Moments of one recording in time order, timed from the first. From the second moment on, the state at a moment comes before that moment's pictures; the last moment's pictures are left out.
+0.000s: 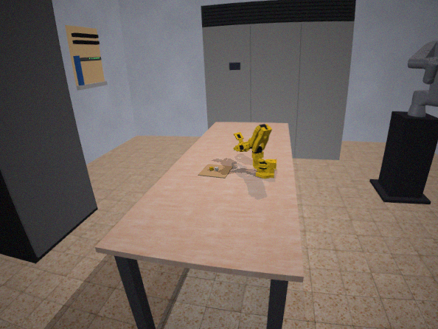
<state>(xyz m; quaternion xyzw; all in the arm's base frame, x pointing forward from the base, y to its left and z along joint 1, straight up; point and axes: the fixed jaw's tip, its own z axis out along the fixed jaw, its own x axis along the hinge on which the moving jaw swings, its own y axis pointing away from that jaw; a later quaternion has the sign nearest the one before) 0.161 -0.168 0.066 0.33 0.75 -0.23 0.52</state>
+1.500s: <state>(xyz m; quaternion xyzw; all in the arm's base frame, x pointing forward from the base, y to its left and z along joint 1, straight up) 0.157 -0.168 0.055 0.34 0.76 -0.23 0.51</state>
